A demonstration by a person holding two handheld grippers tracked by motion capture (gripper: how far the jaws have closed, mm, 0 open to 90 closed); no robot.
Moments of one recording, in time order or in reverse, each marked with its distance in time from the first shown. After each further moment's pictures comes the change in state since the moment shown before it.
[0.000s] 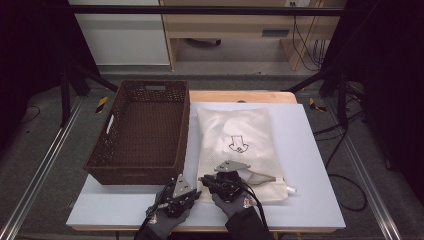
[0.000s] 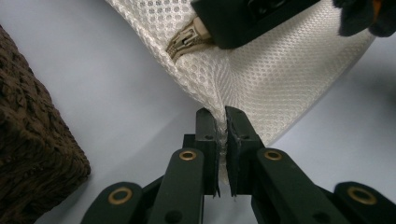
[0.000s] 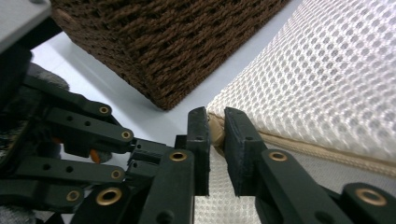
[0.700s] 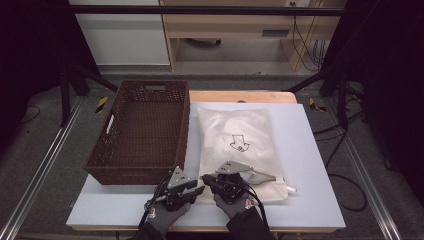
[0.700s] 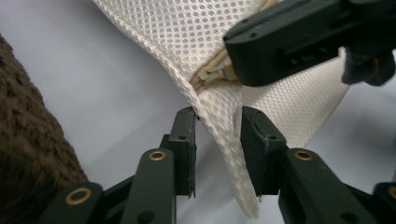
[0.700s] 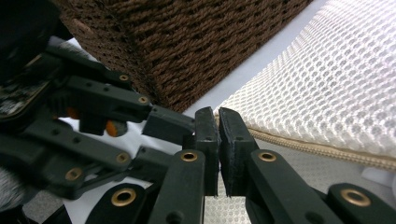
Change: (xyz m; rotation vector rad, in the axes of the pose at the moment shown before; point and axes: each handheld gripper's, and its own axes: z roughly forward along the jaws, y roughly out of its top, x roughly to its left) left arm 0.014 0.018 -0.003 -0.068 -0.068 -0.092; right arm 0.004 0.002 -0.013 -0.050 0.006 -0.049
